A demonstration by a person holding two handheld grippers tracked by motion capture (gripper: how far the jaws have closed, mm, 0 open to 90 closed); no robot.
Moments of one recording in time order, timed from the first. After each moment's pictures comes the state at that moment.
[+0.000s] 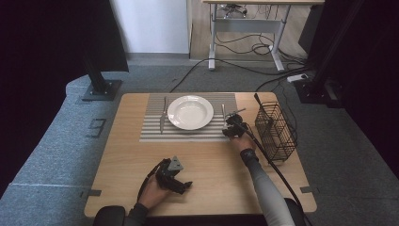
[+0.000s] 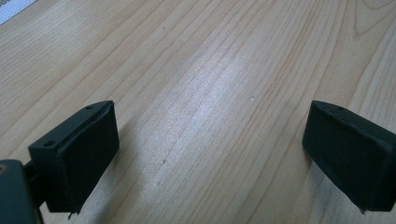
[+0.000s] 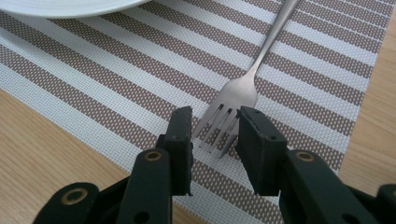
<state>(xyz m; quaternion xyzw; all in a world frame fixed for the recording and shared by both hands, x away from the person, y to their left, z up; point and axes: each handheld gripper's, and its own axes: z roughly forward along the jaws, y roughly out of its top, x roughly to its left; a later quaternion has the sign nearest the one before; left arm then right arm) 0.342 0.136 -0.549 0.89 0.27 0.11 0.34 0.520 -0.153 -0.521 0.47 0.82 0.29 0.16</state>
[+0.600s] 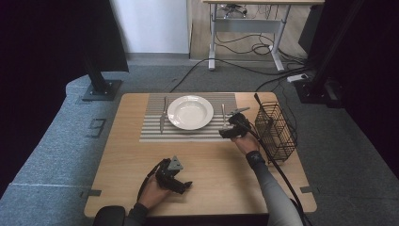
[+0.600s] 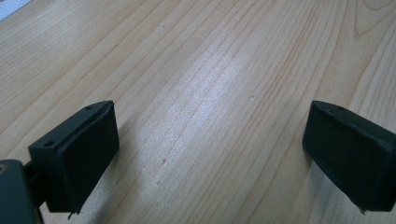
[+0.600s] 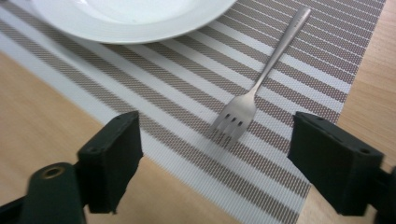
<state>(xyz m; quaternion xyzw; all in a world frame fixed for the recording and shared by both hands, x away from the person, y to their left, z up) 0.343 0.137 -0.549 0.89 0.27 0.11 0.34 0.493 -0.159 -0.488 0.43 0.82 0.33 0.17</state>
